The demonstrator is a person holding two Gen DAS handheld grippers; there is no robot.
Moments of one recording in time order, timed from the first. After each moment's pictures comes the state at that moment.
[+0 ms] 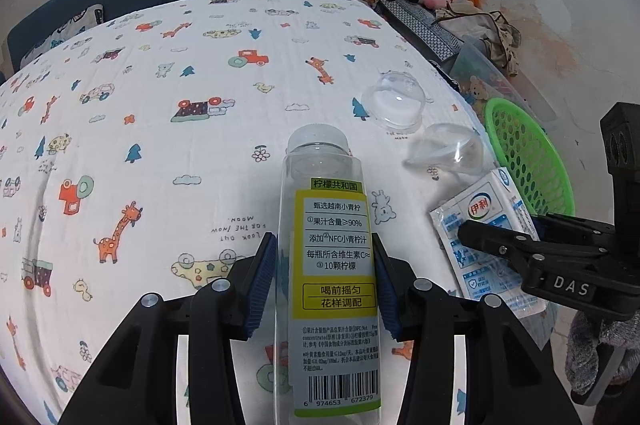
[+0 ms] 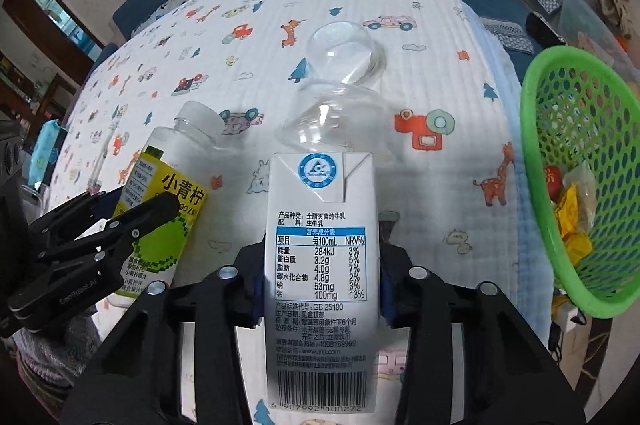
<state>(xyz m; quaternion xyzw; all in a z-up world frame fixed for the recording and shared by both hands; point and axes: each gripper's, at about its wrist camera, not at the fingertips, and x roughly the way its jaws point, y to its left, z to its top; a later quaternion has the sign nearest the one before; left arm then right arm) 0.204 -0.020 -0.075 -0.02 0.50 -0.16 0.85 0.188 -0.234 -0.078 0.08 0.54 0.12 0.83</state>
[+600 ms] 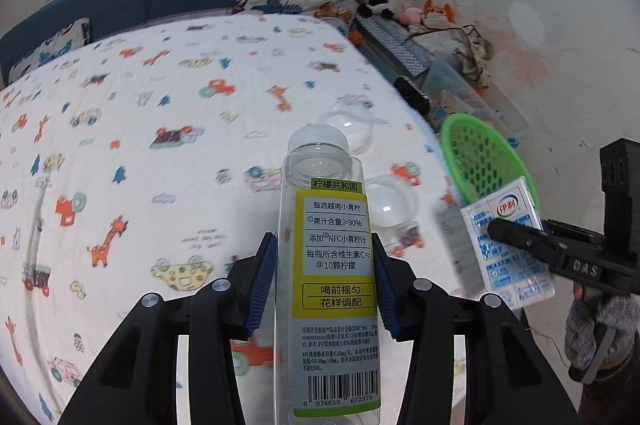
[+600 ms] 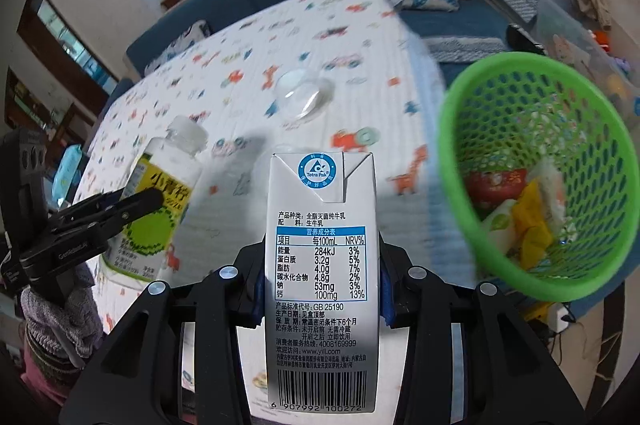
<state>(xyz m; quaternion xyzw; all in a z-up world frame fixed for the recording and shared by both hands) 0.186 -0.039 -0.035 -0.04 0.47 -0.20 0.86 0.150 -0.306 -0.038 0.12 0.49 0.13 0.86</state>
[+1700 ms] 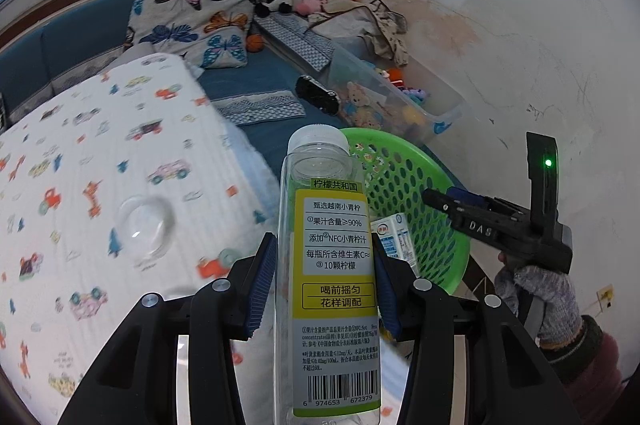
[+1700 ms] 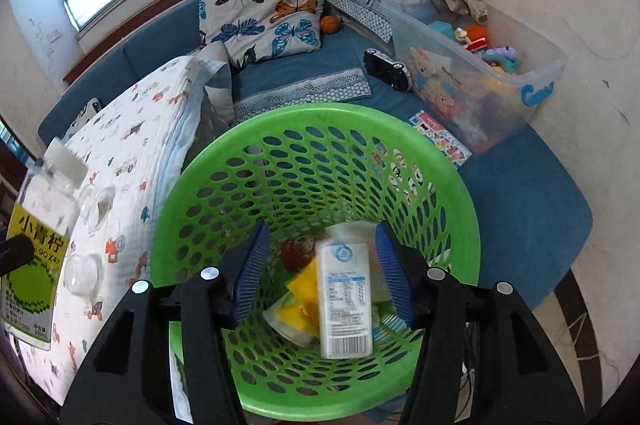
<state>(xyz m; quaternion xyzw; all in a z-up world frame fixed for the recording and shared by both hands) 0.229 -0.238 0.001 0.02 0.45 -0.32 0.83 0.179 -0.510 -0.065 0.13 0.43 -0.06 0.89</state>
